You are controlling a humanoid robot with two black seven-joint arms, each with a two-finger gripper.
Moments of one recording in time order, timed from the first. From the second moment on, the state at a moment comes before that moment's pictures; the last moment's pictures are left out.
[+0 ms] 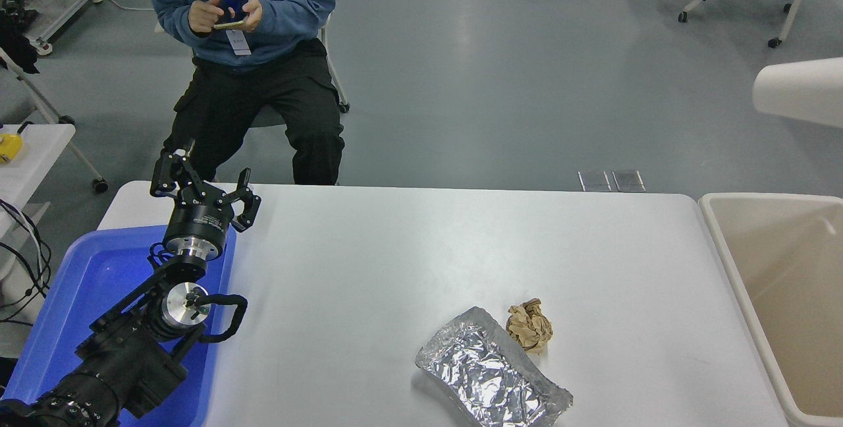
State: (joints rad) left arm -0.52 0.22 -1.05 -0.61 0.18 -0.33 -0.58; right arm 0.57 -1.46 0.68 1.36 -0.71 0.14 0.35
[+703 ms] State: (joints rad) left arm -0.52 0.22 -1.05 -0.61 0.18 -0.33 -0.58; right arm 0.71 -1.05 0.26 0.67 -0.59 0.04 0.22
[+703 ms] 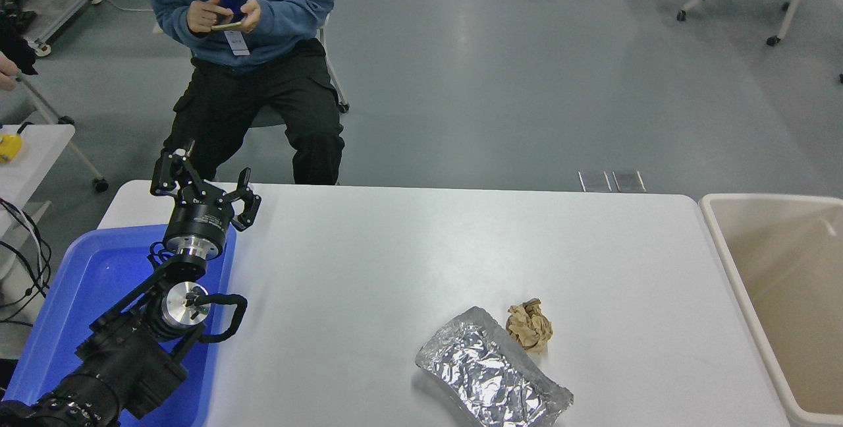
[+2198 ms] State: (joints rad) left arm -0.52 0.22 -1.05 -0.61 0.18 -0.33 -0.58; right arm 0.63 -0.53 0.50 0.14 0.21 -0.07 -0.13
